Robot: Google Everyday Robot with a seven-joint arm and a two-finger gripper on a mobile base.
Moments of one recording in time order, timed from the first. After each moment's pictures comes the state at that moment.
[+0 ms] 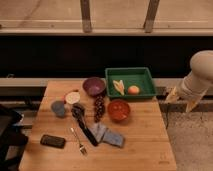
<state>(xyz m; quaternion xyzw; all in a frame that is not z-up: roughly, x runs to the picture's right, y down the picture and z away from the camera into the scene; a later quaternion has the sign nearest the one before) 0.344 0.071 0.639 -0.15 0.24 0.83 0.47</state>
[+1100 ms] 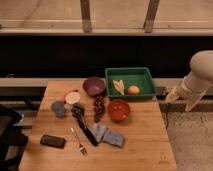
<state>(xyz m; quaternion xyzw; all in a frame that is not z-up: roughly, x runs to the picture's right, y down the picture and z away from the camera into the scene) 0.344 0.061 0.639 -0.14 0.23 0.83 0.48</state>
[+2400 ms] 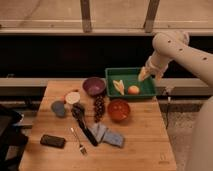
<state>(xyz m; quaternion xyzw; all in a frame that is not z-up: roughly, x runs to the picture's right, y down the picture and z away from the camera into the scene) 0.247 -0.046 0.753 -0.17 0.14 0.71 0.66</state>
